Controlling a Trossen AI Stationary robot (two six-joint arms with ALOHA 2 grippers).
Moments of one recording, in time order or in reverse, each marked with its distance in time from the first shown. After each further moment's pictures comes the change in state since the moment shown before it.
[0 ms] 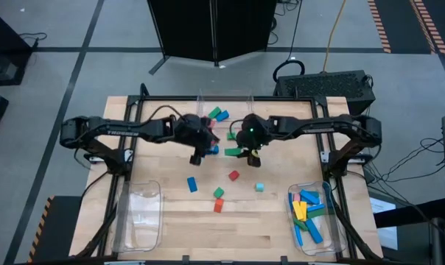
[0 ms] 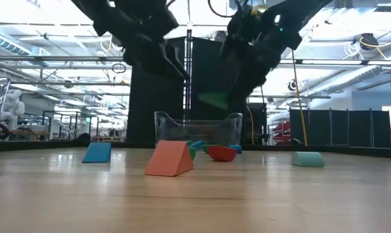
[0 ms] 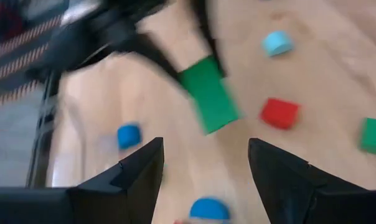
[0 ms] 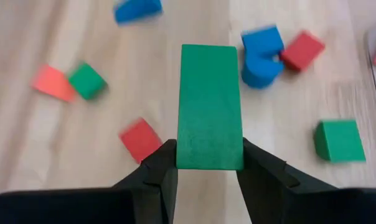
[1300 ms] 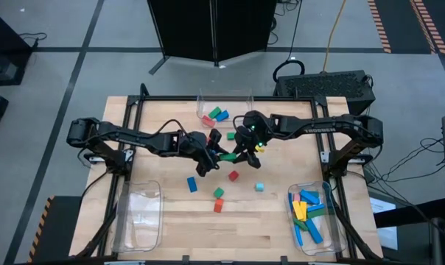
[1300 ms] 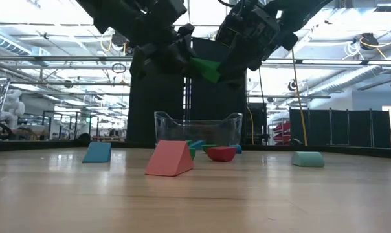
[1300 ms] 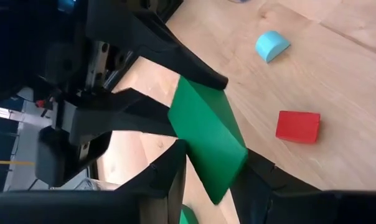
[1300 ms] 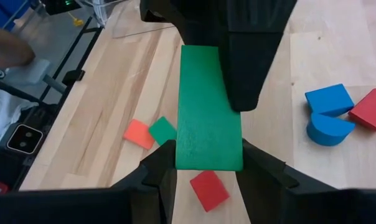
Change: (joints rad) left arm -0.175 0.097 0.000 0.188 -0.186 0.302; right arm -0.004 -0.013 0.001 0.138 -0.253 0.130
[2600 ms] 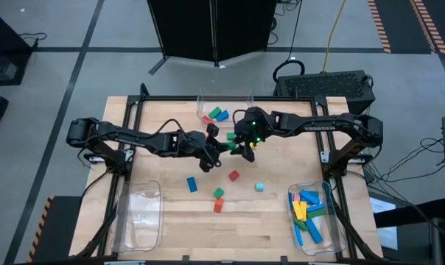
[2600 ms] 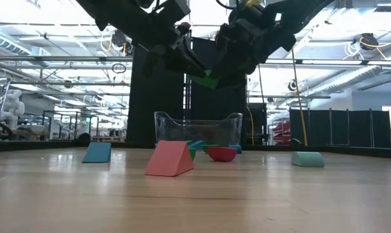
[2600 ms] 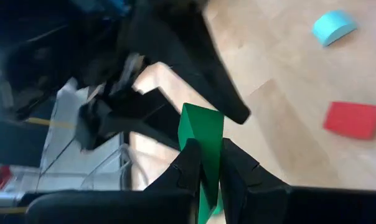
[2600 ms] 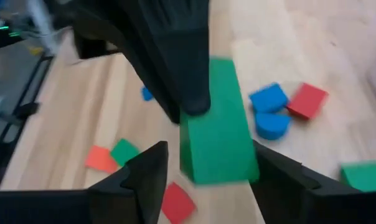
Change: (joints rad) left arm 0.006 -0.003 0.001 0.046 -0.177 -0.053; right arm -0.028 0.000 0.001 0.032 0.138 0.126
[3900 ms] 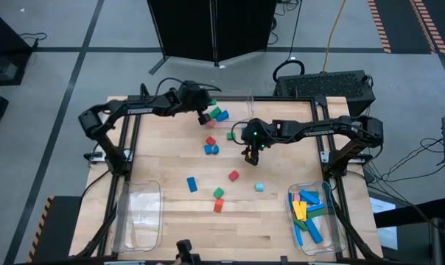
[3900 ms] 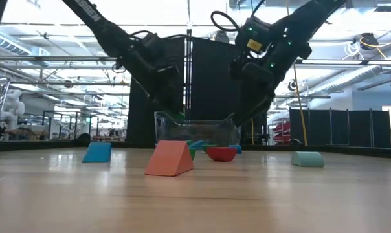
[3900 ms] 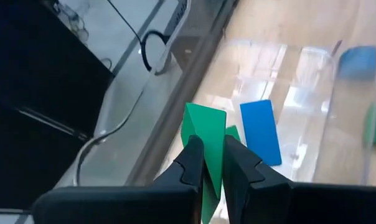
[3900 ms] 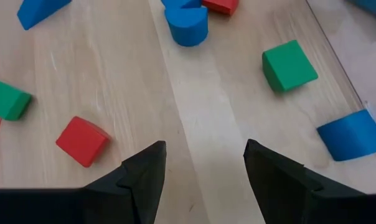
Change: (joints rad) left arm 0.592 0.146 0.094 -0.108 0.187 -0.454; right arm 0.030 -0.001 -0.135 -0.085 0.315 0.041
